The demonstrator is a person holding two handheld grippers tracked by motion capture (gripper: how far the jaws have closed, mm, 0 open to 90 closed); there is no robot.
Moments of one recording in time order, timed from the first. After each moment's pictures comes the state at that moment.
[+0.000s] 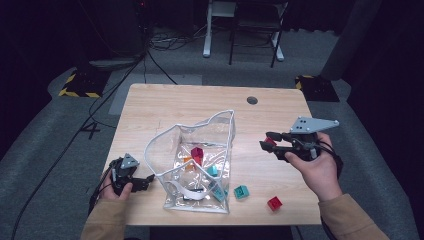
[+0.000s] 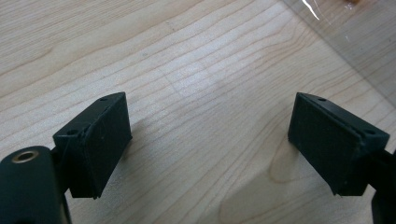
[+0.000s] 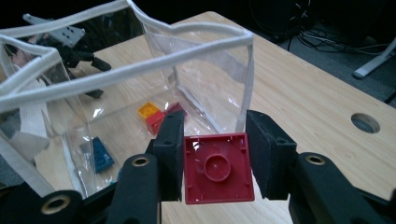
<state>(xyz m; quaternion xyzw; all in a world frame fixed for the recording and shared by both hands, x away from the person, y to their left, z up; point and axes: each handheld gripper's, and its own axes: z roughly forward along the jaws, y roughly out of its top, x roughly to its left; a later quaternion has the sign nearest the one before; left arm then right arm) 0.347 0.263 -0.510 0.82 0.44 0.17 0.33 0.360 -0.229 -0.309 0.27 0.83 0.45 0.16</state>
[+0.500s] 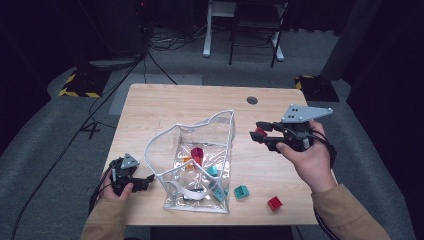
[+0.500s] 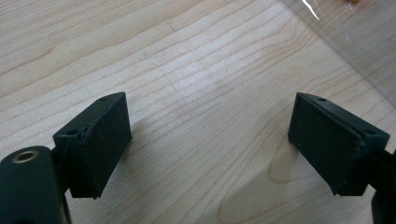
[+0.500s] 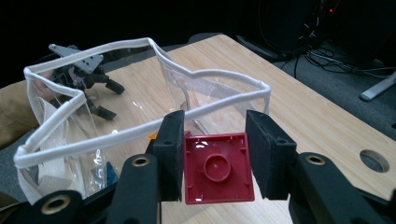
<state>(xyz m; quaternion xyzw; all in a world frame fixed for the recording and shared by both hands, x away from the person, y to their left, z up) 0.347 0.263 -0.510 0.81 0.44 0.17 0.33 0.365 -0.200 -0.279 0.24 0.83 0.47 0.17</state>
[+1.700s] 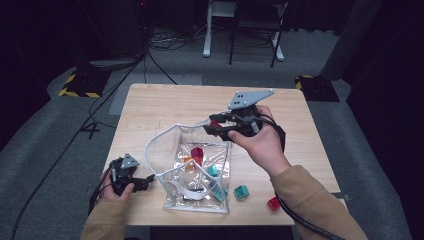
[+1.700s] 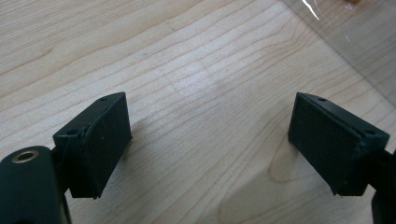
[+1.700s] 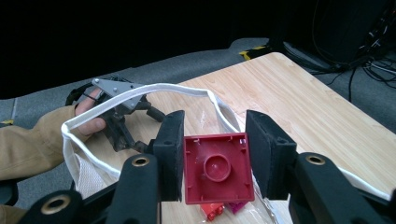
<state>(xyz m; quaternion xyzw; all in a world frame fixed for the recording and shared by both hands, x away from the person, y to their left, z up) 0.347 0.263 -0.510 0.82 0.44 0.16 0.33 0.393 -0.095 -0.273 0.18 0.85 0.48 0.10</state>
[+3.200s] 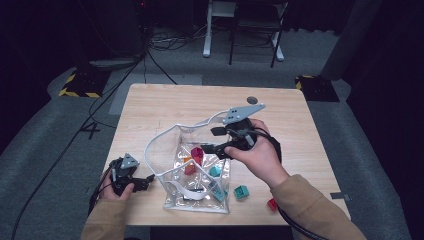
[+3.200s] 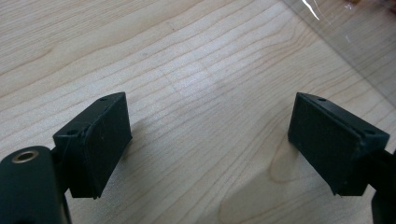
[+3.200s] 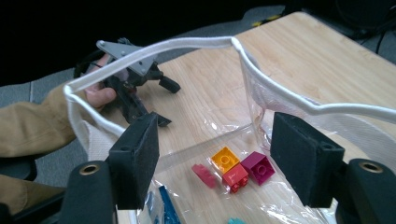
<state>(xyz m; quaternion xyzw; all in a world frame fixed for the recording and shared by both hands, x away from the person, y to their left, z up) 0.347 0.263 -0.510 0.82 0.44 0.17 0.33 0.381 -0.094 -0.305 0.20 0.87 0.45 0.06</state>
